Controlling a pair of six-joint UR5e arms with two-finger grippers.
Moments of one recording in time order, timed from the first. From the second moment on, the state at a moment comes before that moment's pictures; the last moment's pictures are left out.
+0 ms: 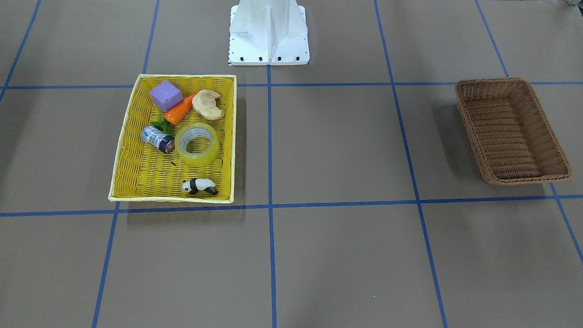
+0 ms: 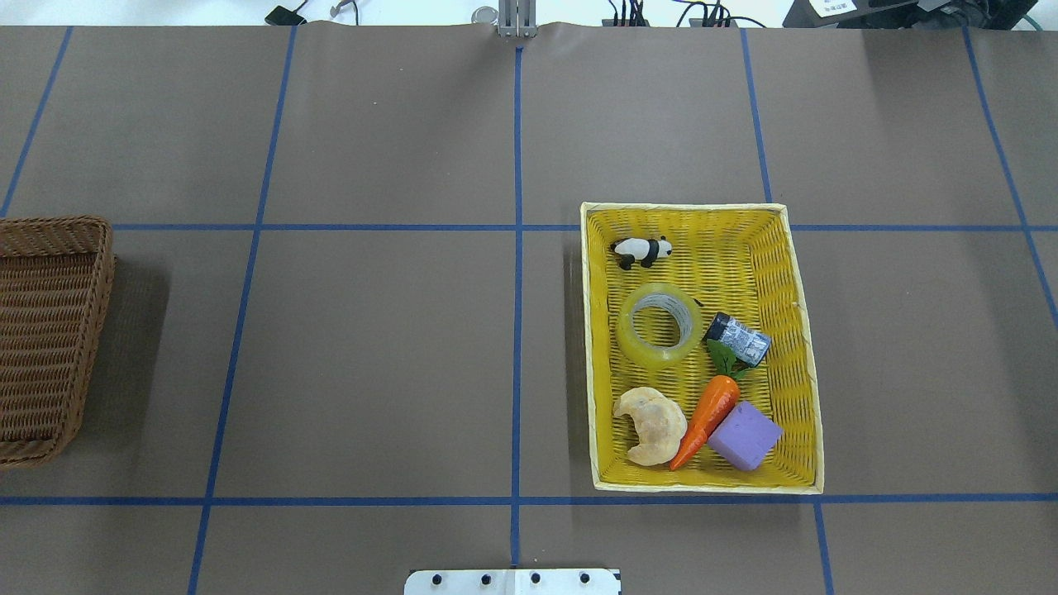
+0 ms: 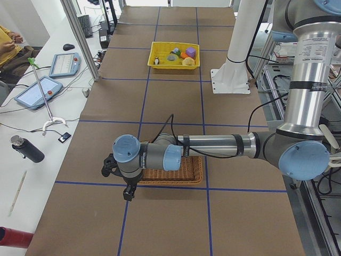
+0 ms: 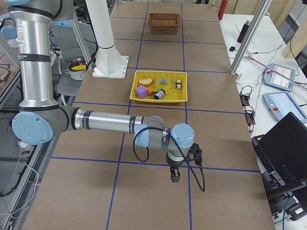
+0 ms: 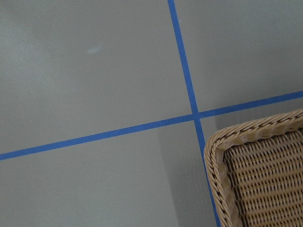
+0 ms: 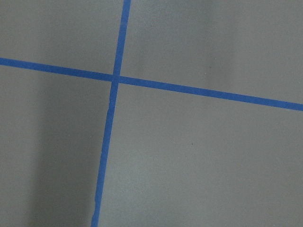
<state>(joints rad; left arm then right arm) -1.61 -1.64 -1.47 -1.66 -2.35 0.20 1.61 -1.56 1.51 -1.60 2.29 -0.23</state>
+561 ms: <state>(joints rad) -1.61 -1.65 -1.48 -1.66 -2.34 0.19 1.61 -1.55 1.52 -1.60 2.29 -0.23</state>
